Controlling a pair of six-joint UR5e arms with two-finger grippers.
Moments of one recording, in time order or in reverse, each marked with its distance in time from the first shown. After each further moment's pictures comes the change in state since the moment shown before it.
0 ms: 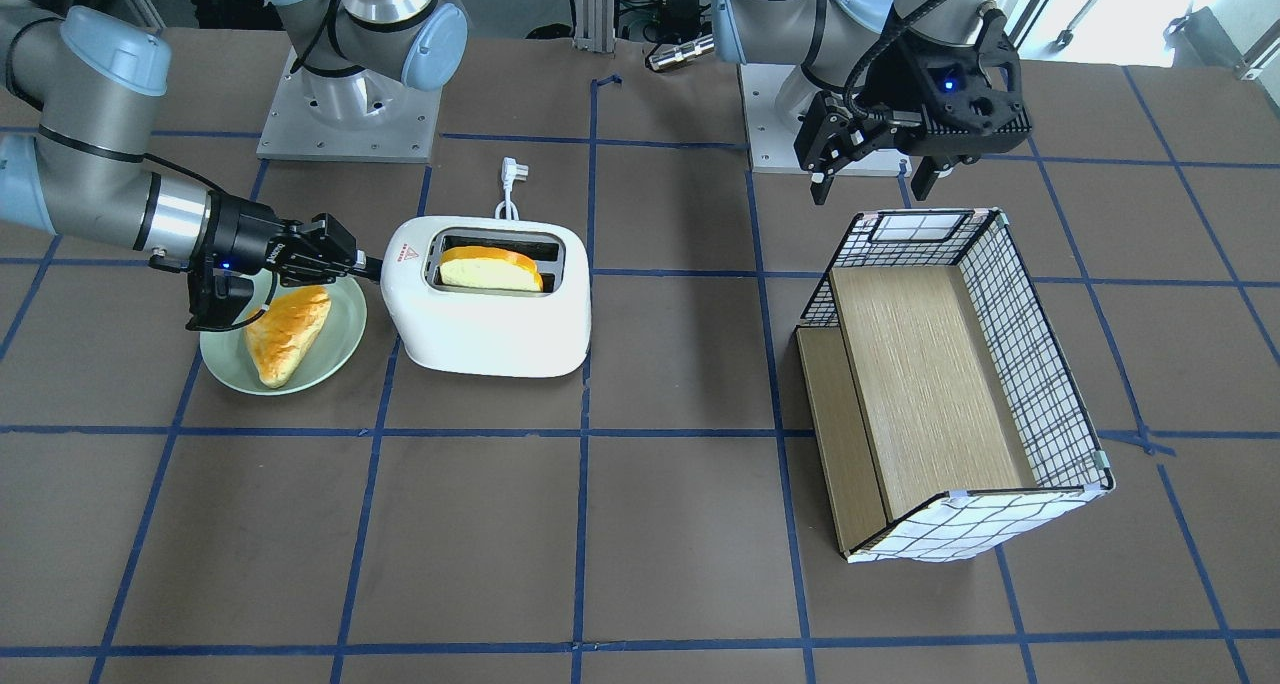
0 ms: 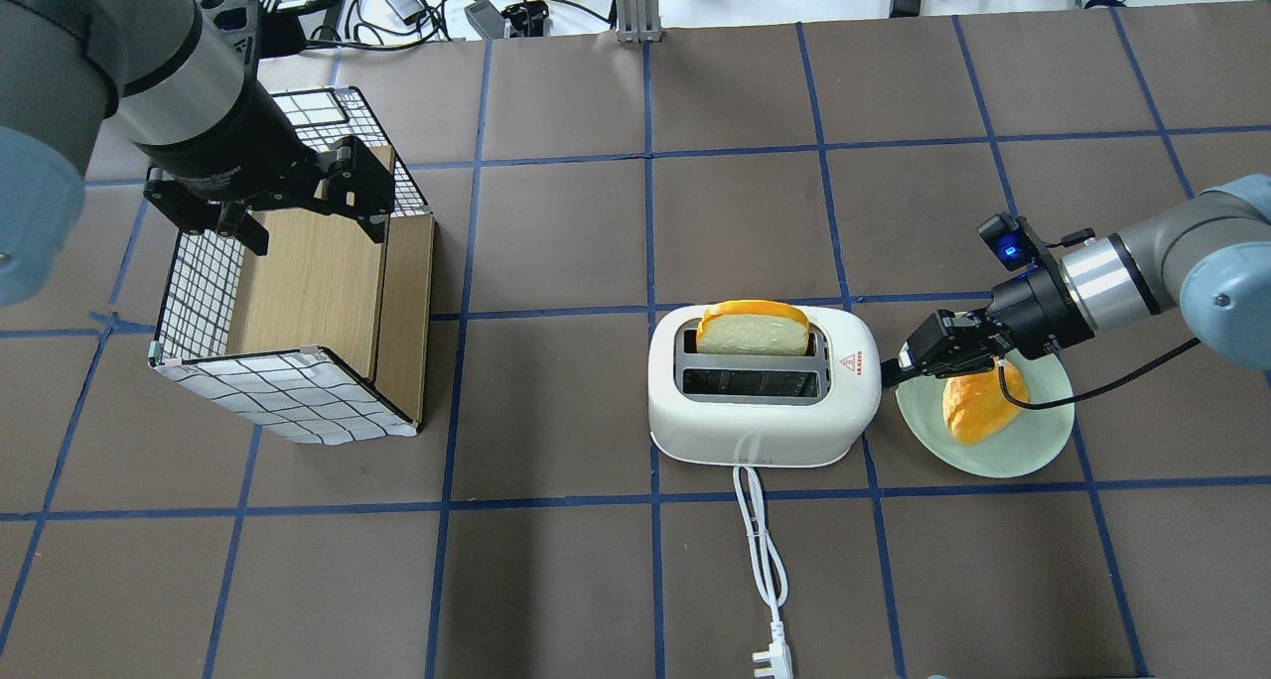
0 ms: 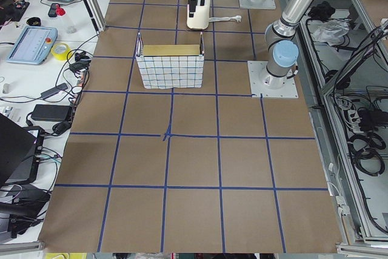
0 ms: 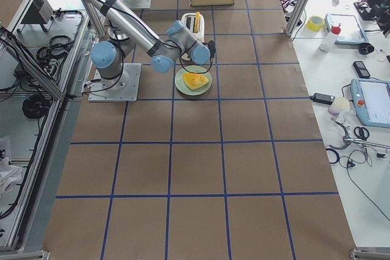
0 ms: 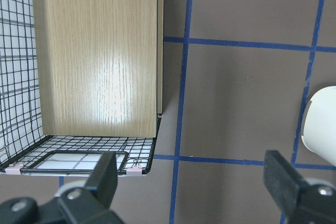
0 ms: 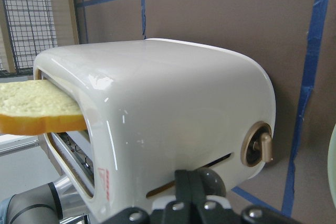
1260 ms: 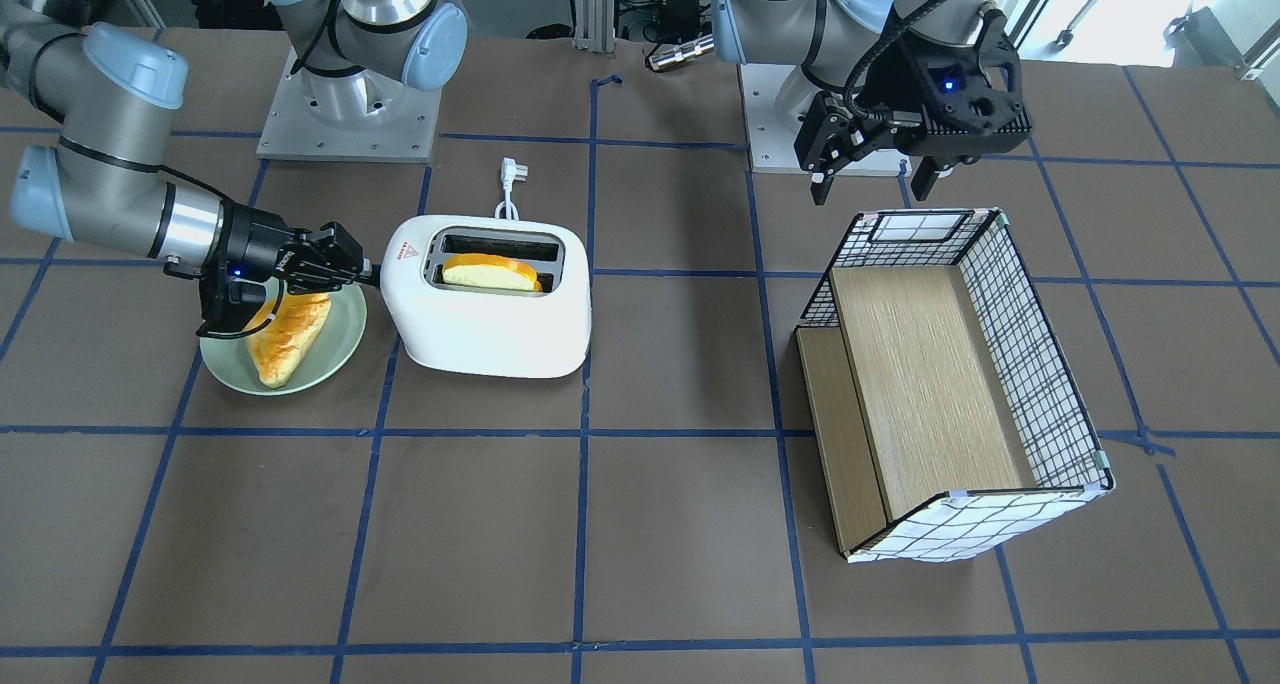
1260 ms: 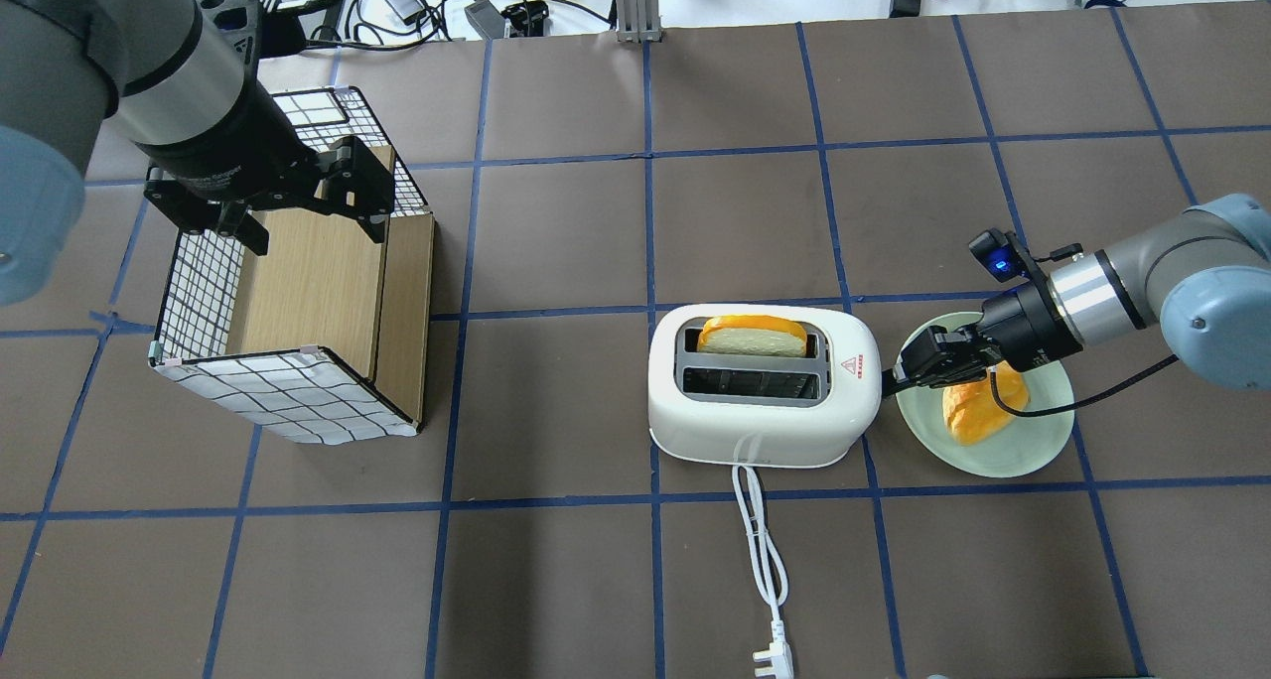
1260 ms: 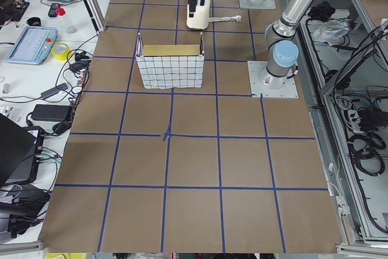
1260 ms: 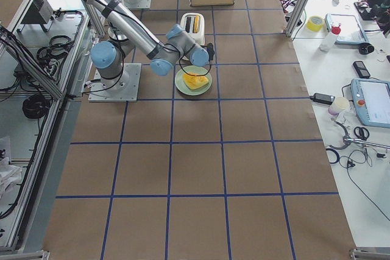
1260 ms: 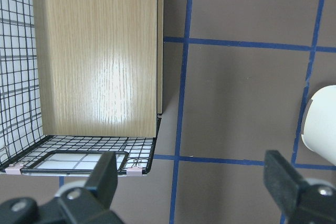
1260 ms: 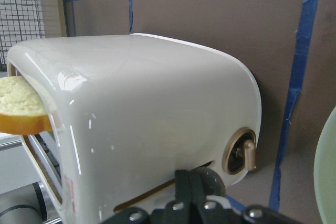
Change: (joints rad) left arm 0.000 0.000 0.000 0.000 0.000 0.000; right arm 0.000 0.013 0.038 -0.075 -0.013 0.013
